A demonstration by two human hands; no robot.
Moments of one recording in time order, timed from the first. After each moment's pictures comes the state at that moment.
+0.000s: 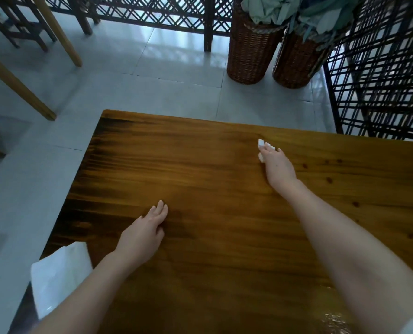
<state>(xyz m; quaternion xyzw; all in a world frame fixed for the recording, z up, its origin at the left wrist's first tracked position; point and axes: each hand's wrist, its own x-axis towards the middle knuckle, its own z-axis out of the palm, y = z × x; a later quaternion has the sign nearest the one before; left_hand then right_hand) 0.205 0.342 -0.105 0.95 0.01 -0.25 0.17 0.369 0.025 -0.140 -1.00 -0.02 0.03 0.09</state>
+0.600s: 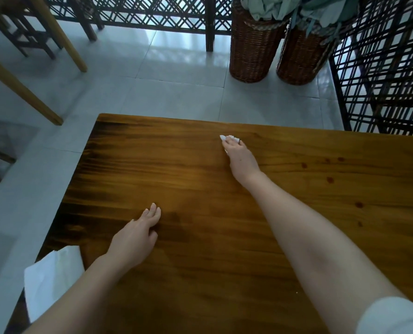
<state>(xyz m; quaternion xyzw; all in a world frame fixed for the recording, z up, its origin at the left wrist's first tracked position) 0.210 0.333 -0.101 0.96 0.03 -0.26 0.13 0.391 0.086 -0.149 -0.98 -0.16 -0.01 0.16</state>
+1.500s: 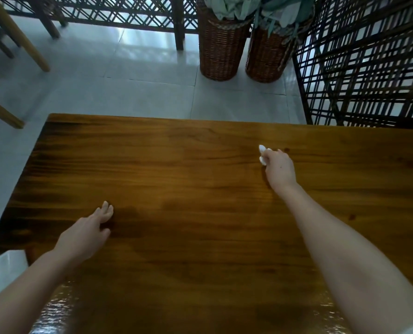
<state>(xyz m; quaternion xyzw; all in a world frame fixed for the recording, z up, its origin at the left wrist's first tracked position) 0.210 0.328 -0.111 0.97 0.08 -0.24 0.08 0.343 -0.111 -0.152 -0.98 0.10 -0.02 0.15</state>
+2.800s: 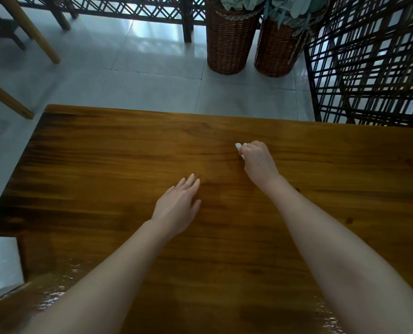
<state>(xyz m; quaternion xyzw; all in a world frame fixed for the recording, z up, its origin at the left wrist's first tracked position) 0.249 0.128 -0.102 0.97 -0.08 -0.18 0.14 0.352 -0.091 -0.143 -0.98 -0.15 -0.09 0.13</state>
